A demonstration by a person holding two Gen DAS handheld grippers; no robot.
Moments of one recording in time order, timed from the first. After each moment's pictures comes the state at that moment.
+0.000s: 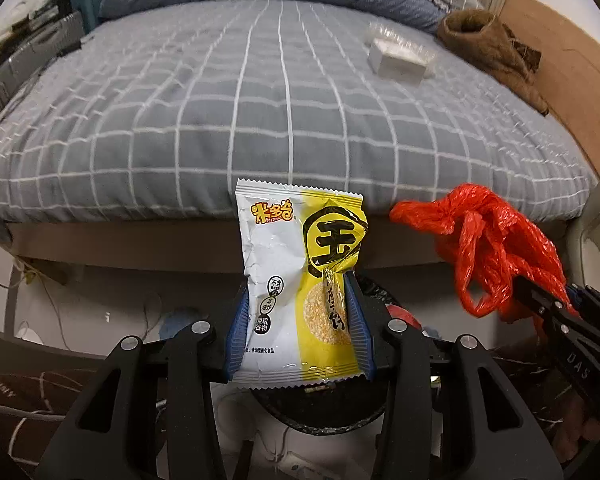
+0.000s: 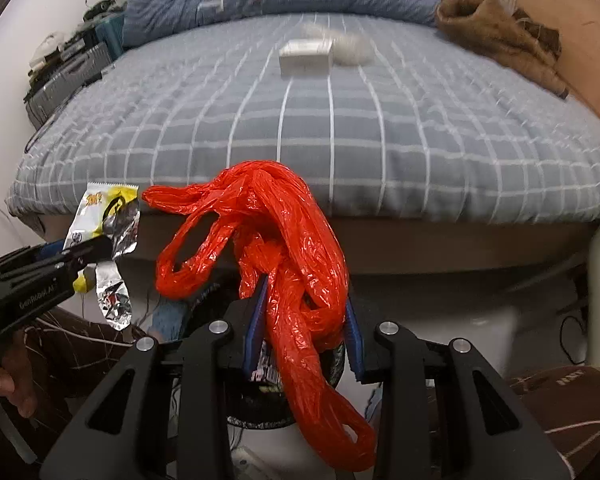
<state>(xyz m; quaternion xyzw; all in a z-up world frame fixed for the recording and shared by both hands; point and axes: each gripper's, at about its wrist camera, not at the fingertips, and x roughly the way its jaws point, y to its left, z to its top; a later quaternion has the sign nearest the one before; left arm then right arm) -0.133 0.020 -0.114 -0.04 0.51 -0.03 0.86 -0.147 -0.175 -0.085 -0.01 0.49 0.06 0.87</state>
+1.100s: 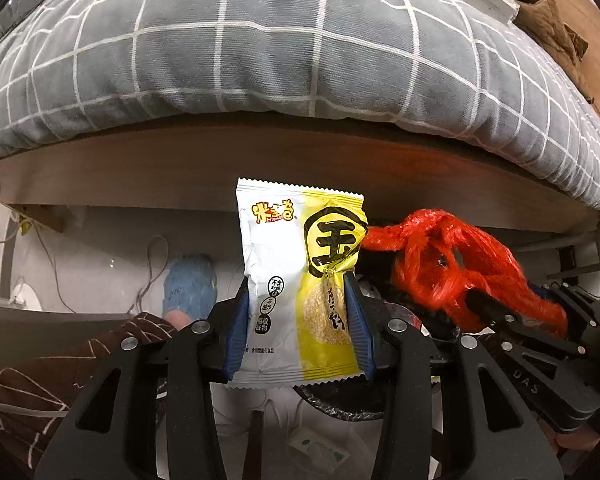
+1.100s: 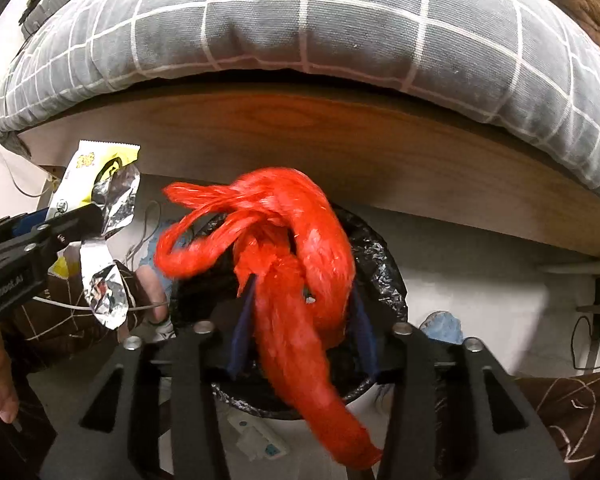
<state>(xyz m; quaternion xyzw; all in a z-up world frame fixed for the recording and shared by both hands) -0.117 0.073 -0.209 -0.07 0.59 0.00 0.80 -0.102 -0.113 -0.199 -0.07 0.61 0.10 0.78</state>
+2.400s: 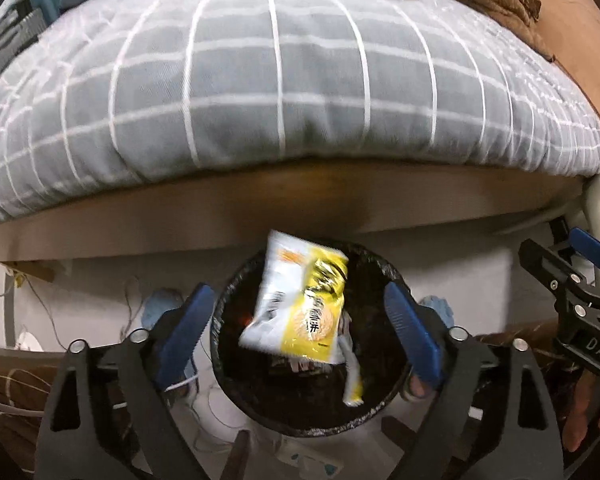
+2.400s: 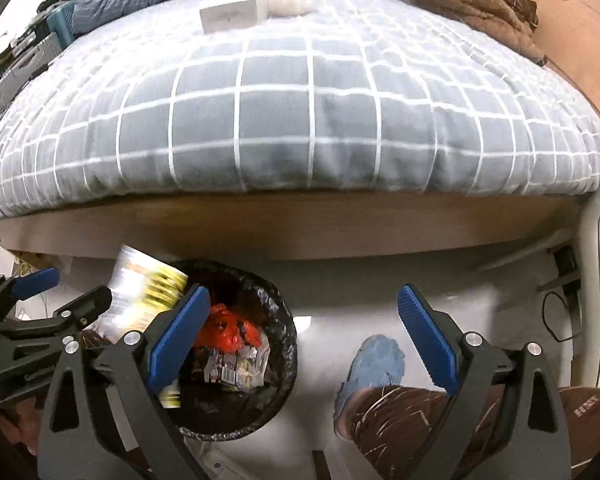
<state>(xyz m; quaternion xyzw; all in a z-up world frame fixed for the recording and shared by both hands) -0.108 -0.029 -0.174 -0.01 0.56 -0.04 0.83 -0.111 -0.220 -0.120 -0.02 0.51 -0.01 0.86</state>
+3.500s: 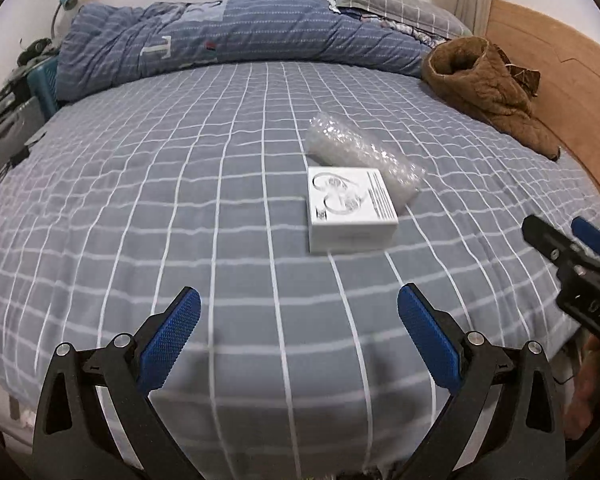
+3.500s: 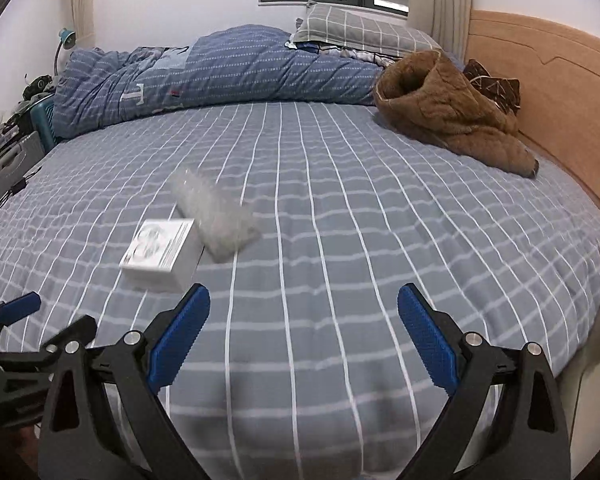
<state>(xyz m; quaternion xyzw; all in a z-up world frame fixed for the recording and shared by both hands) 0.078 -0.086 -0.070 0.00 0.42 -0.03 0.91 0.079 -0.273 -0.014 -0.01 0.35 -0.03 0.93</state>
